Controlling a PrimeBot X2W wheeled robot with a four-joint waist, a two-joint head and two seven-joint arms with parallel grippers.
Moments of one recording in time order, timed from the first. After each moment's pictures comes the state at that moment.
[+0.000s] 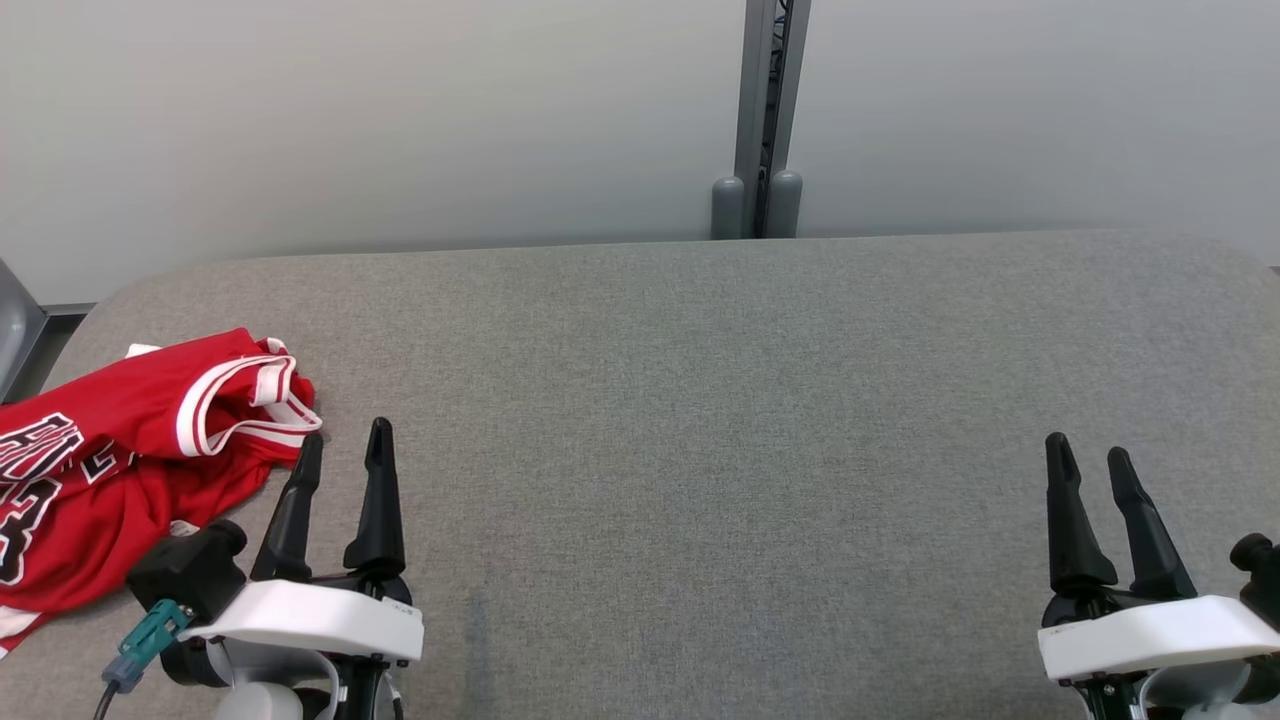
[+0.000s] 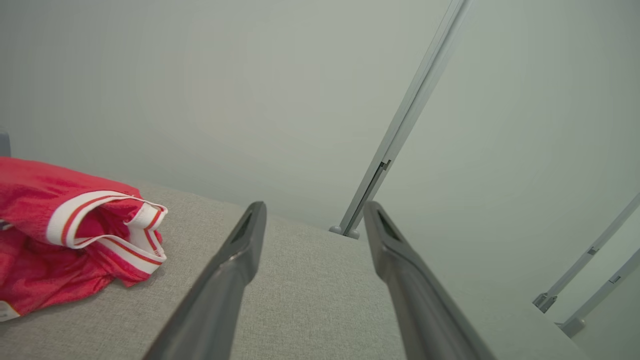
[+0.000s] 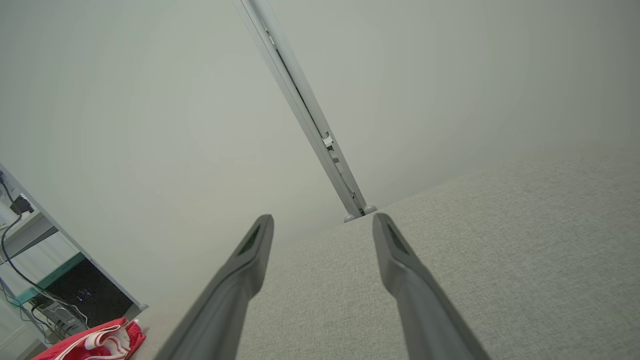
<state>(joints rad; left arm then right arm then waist) -0.08 0.05 -0.06 0.16 -0.53 -0.05 -0.17 -0.02 -0.07 0.04 0.06 0.61 0.13 -0.17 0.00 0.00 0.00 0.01</state>
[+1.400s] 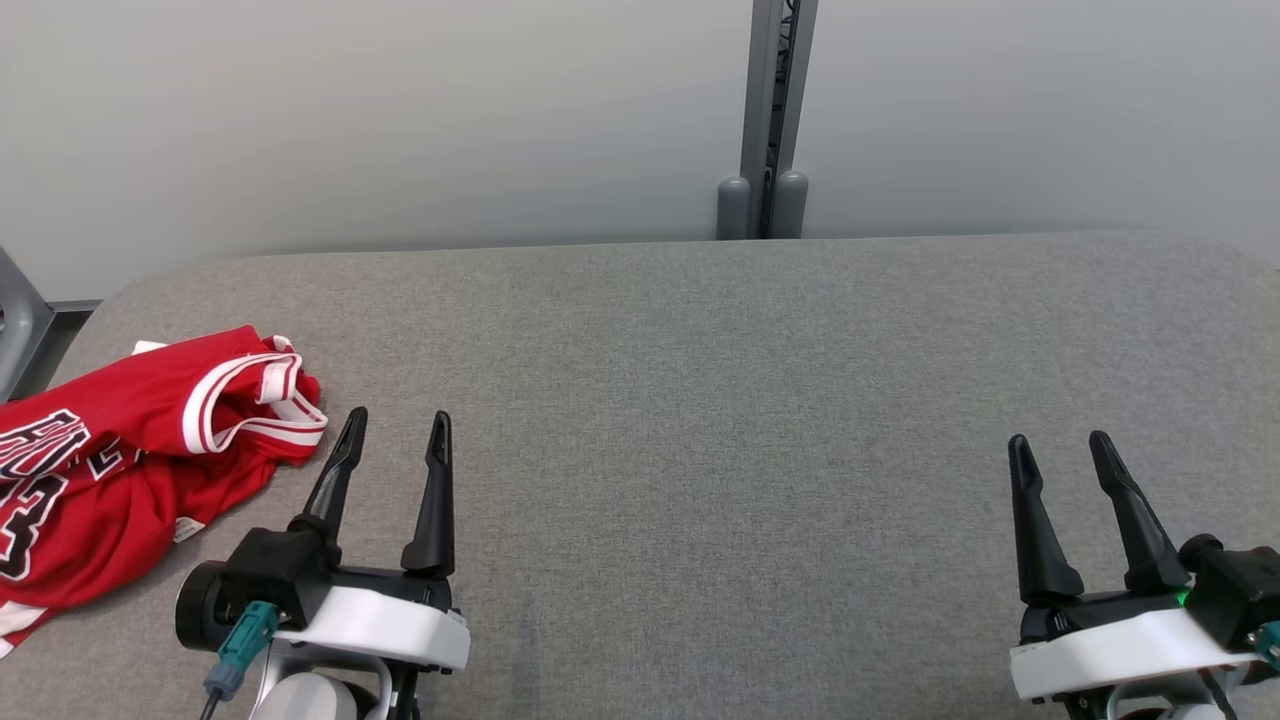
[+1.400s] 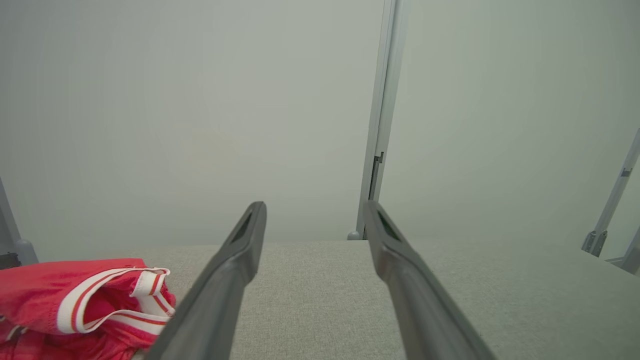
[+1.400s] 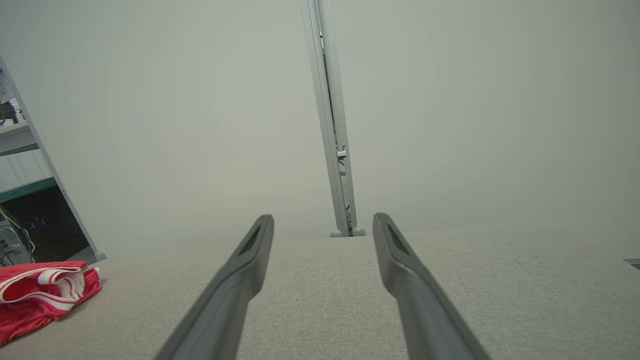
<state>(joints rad) -0.10 0.05 -0.14 0.16 -0.22 -0.02 -0.26 -0.01 -0.09 0.08 0.03 0.29 0.13 -0.21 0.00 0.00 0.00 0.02</state>
